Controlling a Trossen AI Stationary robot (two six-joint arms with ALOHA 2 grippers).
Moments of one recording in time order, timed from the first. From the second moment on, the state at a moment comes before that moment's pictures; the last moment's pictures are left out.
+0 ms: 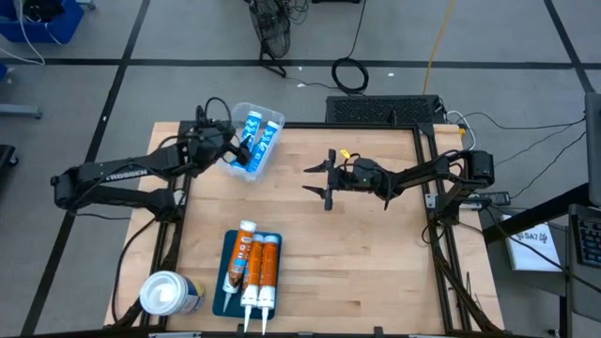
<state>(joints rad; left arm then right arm) 0.36 0.99 0.74 -0.21 -0.63 -0.03 -0.18 1.68 0.65 0.98 -0.10 -0.22</state>
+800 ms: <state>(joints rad) 0.21 0.58 0.71 -0.46 -0.31 0.03 -0.18 1.47 0.65 0.70 -0.02 -0.22</state>
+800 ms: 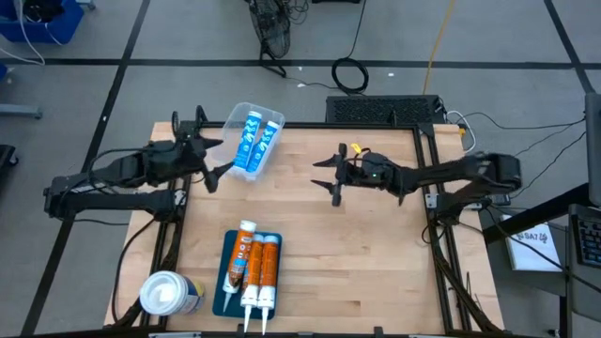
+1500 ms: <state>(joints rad) 0.18 0.14 0.41 -0.44 -0.31 -0.01 -0.18 0.85 0.21 0.74 0.13 -0.17</state>
